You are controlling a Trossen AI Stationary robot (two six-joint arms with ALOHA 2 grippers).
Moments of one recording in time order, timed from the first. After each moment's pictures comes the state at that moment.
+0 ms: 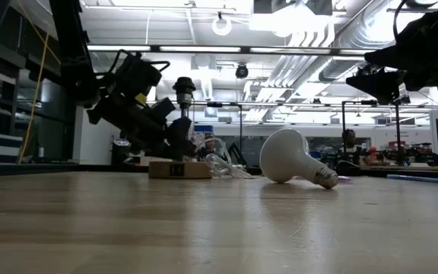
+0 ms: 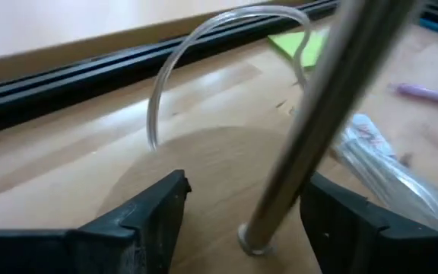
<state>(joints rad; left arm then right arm) 0.36 1.82 0.54 0.81 -0.38 -0.30 -0.13 0.01 0.01 0.02 -0.03 0.13</state>
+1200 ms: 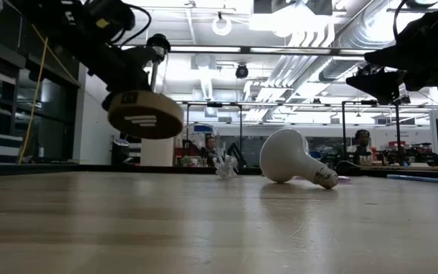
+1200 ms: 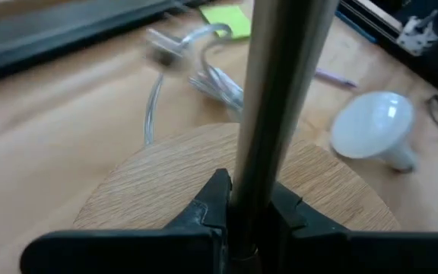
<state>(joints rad) 0.30 1.13 0.60 -0.08 -0.15 -0.47 -0.13 0.01 0.01 0.02 -0.03 0.13</state>
